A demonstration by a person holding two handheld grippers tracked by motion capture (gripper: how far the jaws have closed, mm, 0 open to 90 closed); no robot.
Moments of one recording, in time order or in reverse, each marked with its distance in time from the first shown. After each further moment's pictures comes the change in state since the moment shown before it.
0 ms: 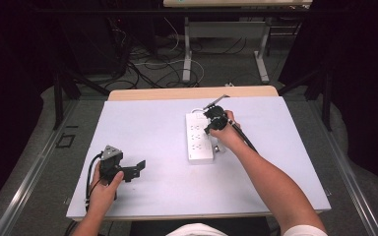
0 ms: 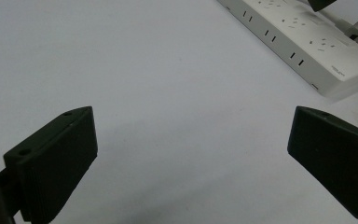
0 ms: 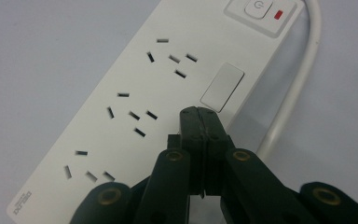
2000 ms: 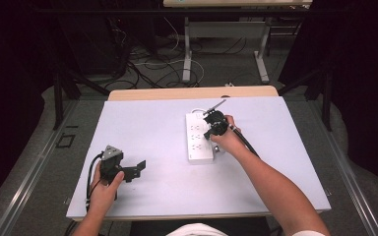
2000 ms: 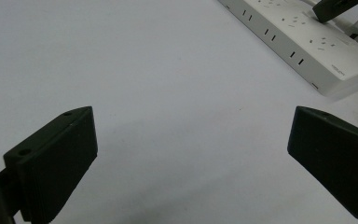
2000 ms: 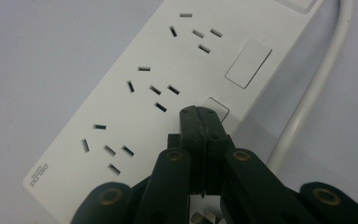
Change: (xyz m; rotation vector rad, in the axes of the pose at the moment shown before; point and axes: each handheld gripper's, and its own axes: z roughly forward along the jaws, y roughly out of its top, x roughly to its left) left arm -0.002 0.000 0.001 -0.002 0.000 -0.003; right arm 0.008 -0.014 -0.001 0.017 0.019 -0.010
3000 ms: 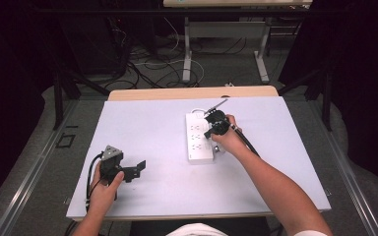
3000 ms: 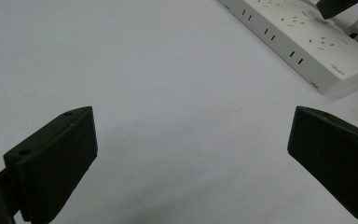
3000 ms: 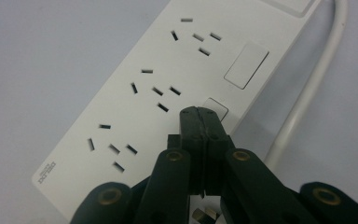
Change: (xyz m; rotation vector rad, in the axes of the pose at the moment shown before) left arm 0.001 0.000 -0.001 0.011 -0.005 0.008; right arm 0.000 0.000 -0.006 -0.008 0.012 0.002
